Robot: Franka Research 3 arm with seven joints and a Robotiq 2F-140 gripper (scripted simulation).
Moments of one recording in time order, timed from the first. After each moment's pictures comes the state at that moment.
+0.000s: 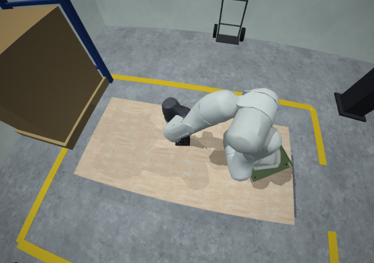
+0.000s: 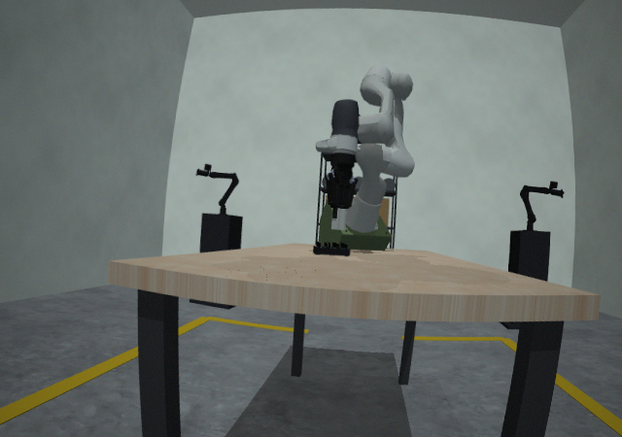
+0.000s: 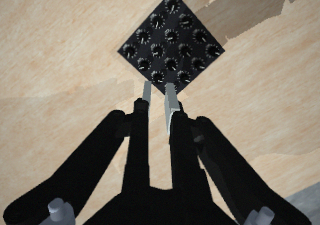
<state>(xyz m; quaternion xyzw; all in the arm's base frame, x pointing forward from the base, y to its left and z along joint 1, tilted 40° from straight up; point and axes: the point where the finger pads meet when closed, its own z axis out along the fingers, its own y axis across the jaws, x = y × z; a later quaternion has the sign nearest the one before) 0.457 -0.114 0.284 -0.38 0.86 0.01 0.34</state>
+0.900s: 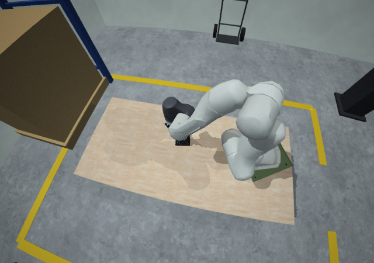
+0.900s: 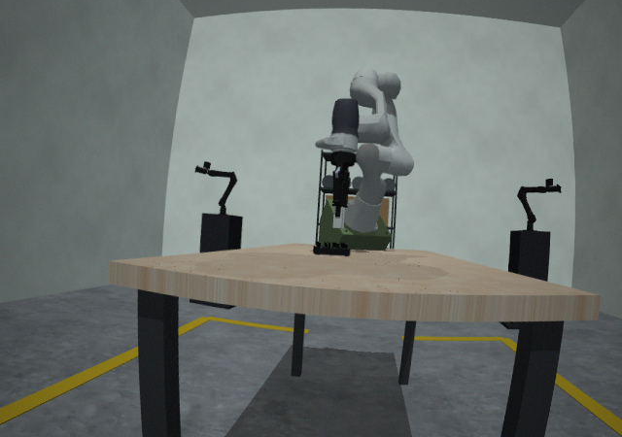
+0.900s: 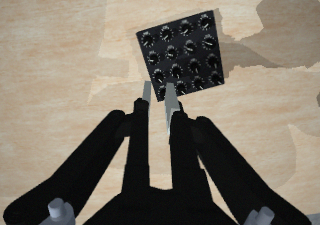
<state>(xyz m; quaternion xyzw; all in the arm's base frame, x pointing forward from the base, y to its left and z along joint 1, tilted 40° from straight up) 0.454 -0.115 0.288 -0.58 0.74 -0.07 0.33</state>
